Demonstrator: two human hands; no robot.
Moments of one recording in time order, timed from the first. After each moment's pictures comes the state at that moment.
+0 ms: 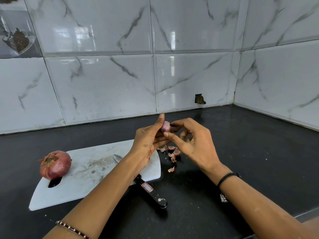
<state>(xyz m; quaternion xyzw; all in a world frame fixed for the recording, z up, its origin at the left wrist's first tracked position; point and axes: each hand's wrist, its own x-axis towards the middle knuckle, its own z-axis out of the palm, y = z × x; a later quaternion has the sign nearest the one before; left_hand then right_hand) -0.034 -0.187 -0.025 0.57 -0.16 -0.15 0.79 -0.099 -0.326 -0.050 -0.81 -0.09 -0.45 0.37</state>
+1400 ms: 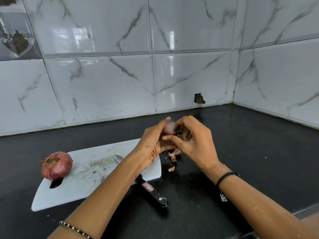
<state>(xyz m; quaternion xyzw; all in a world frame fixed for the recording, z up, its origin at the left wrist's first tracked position) -0.032 -0.192 -0.025 0.57 -0.20 -0.23 0.76 -0.100 -0.326 -0.049 -0.81 -0.12 -0.48 0.30</state>
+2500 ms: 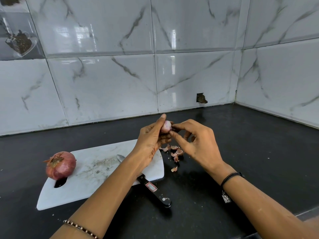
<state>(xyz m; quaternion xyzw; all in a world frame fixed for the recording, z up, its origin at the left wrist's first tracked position) -0.019 -0.188 -0.029 0.57 -0.18 -0.15 0.79 -0.097 -0.329 -0.050 -0.83 -0.10 -0.46 0.29</state>
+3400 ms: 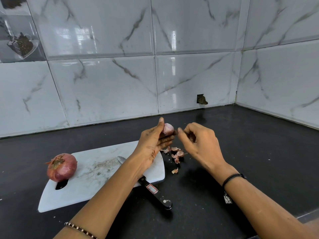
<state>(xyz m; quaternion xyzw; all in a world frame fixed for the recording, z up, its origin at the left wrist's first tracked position) -0.023 -0.187 -0.028 0.56 -0.16 -0.19 0.79 -0.097 -0.333 -0.052 -0.86 0.00 -0.45 0.26</state>
